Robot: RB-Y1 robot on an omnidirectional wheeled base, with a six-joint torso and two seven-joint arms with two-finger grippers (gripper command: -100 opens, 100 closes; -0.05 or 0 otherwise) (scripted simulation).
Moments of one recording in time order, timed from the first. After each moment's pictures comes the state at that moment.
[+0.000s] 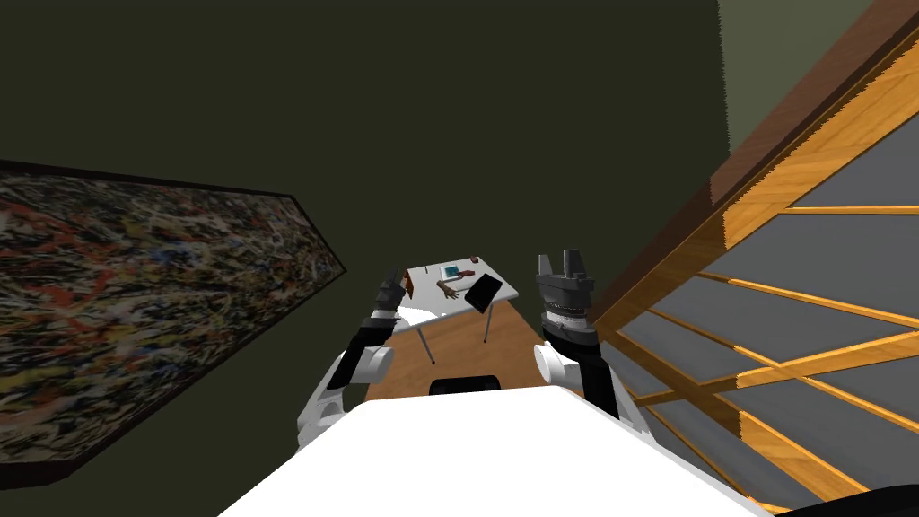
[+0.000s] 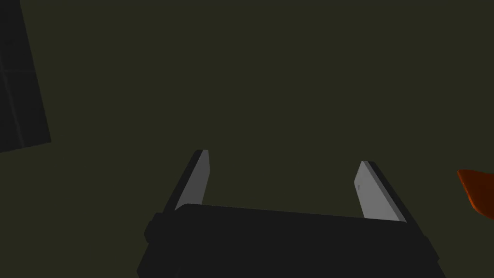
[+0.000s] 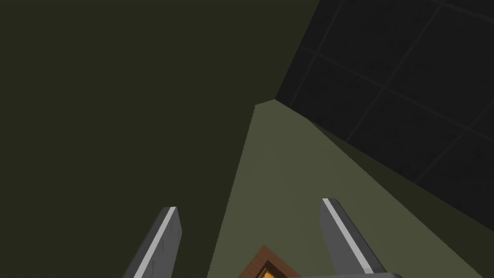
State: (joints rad) left arm 0.32 0.24 -0.04 -2.17 0.14 -0.20 -0.06; right arm 0.47 0.02 -0.01 -2.38 0.12 -0.63 -0.05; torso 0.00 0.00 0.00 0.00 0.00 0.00
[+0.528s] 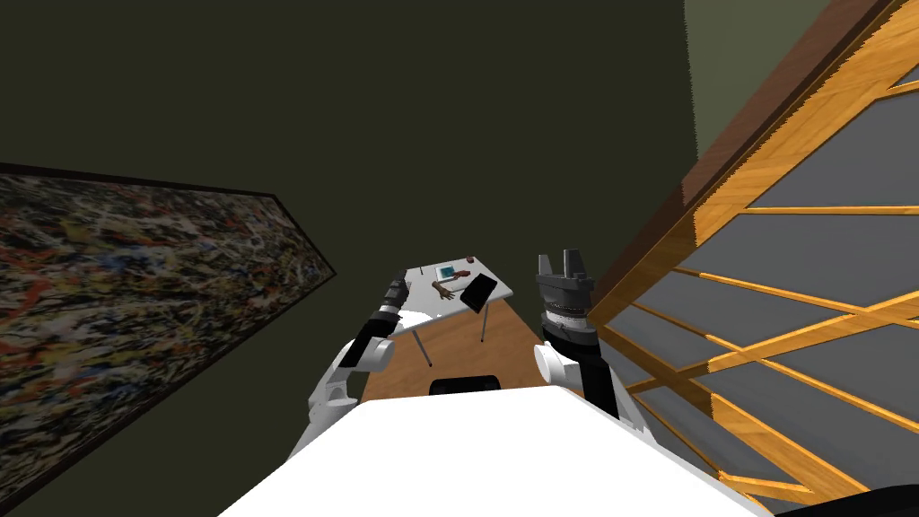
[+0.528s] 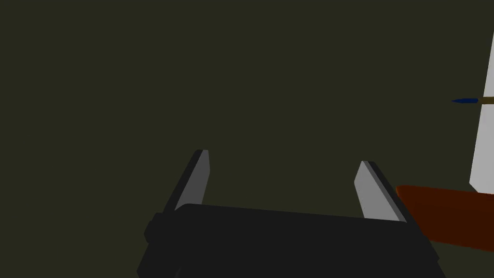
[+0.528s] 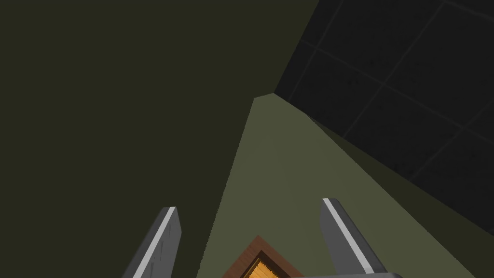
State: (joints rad) left arm 0.24 0.29 -0.04 -2.08 0.15 -0.05 -0.09; right arm 0.47 0.02 -0.01 -2.38 0.12 -0.63 -0.05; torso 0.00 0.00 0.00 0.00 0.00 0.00
